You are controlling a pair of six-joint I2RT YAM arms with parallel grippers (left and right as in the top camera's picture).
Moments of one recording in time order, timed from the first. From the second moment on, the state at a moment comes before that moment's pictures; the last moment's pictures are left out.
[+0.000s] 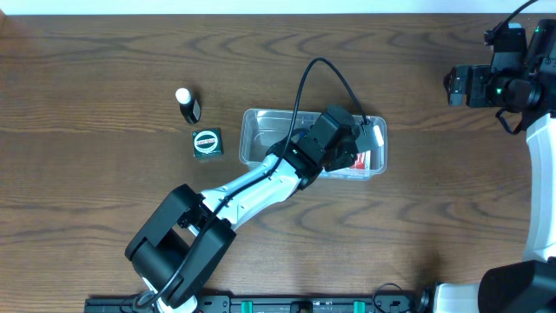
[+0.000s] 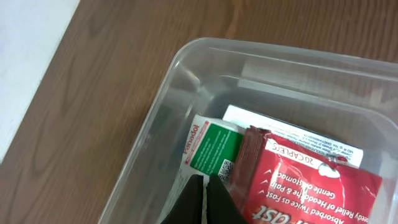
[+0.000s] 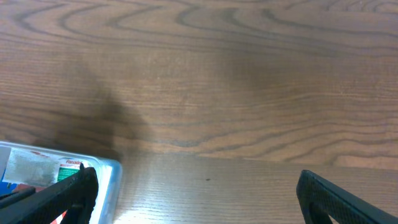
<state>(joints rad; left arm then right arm) -0.79 1.86 1.18 -0.02 0.04 0.56 -0.23 1.57 1.56 -0.91 -0.21 -0.16</state>
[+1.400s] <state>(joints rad) -0.21 1.61 1.19 -0.74 -0.10 -0.14 -0.23 1.57 1.56 -0.91 -0.21 -0.16</state>
